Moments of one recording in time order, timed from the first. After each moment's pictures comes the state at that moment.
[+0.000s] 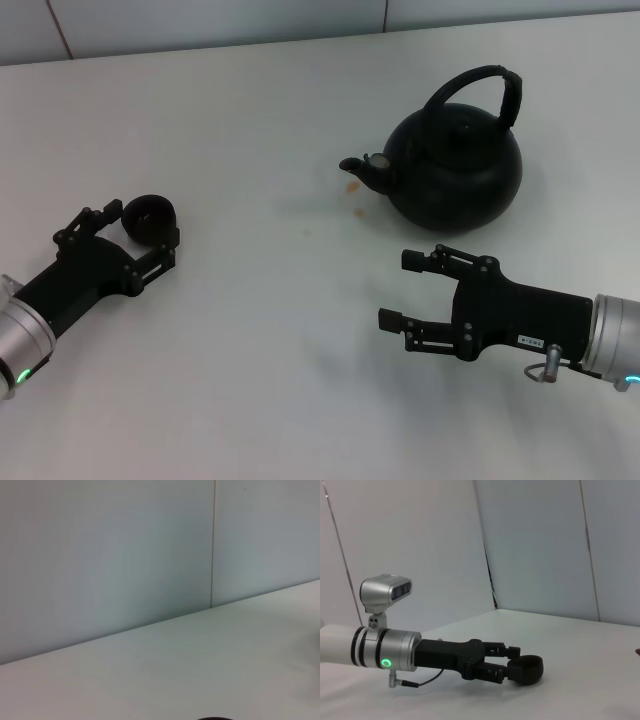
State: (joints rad) left arm -0.49 -2.07 -0.83 -0.03 2.88 1.08 -0.42; right arm 0.38 2.08 -0.63 -0.24 -1.87 -1.53 0.80
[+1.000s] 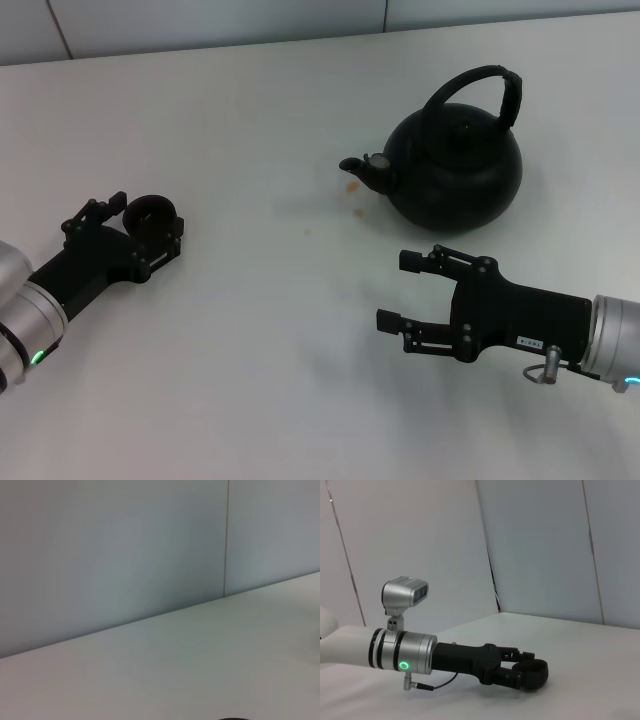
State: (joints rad) left arm -0.51 -2.07 -0.85 -0.08 2.88 0.97 -0.40; right arm 0.38 2.08 -0.63 -0.24 -1.87 -1.54 0.80
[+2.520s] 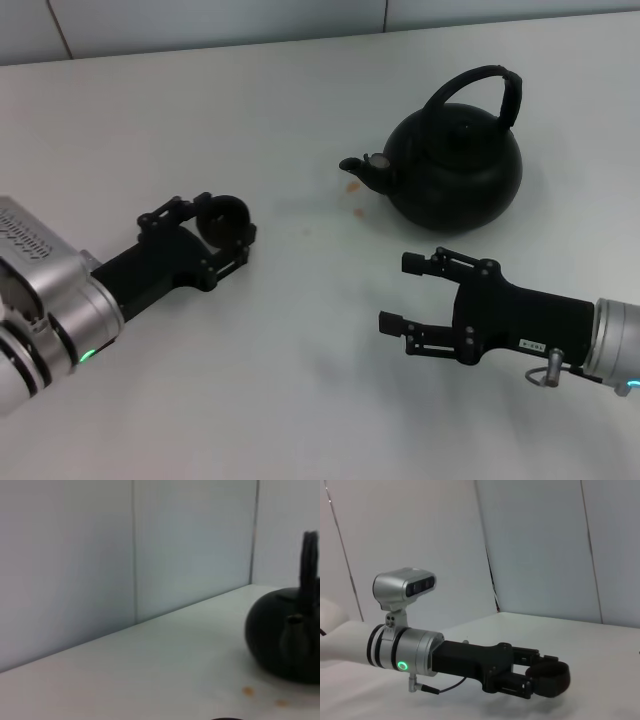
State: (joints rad) left arm -0.54 -2.06 -0.69 -0.15 2.89 1.02 -0.44; right arm 0.37 2.08 -0.63 -0.24 -1.87 -1.54 0.80
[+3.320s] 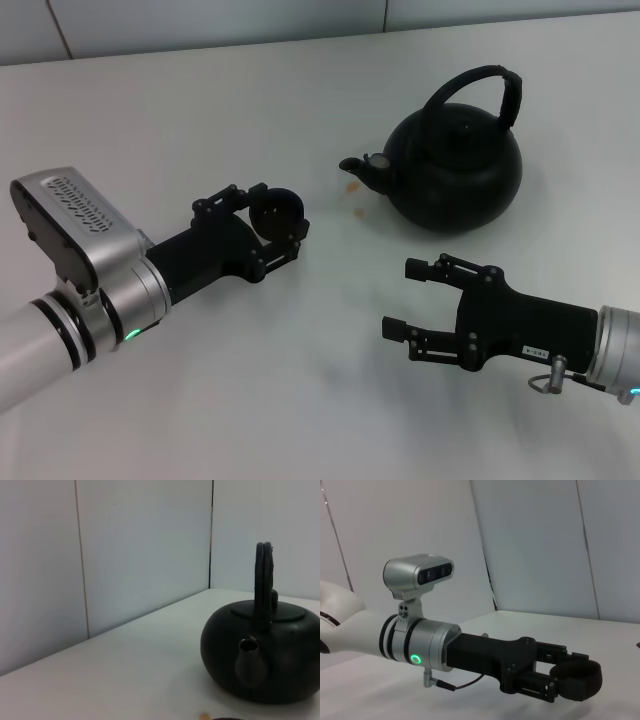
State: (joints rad) left arm -0.62 -2.07 -0.61 -0.21 2.89 0.96 -0.49; right arm 0.36 2.08 -0.63 -0.23 -1.87 -1.54 0.80
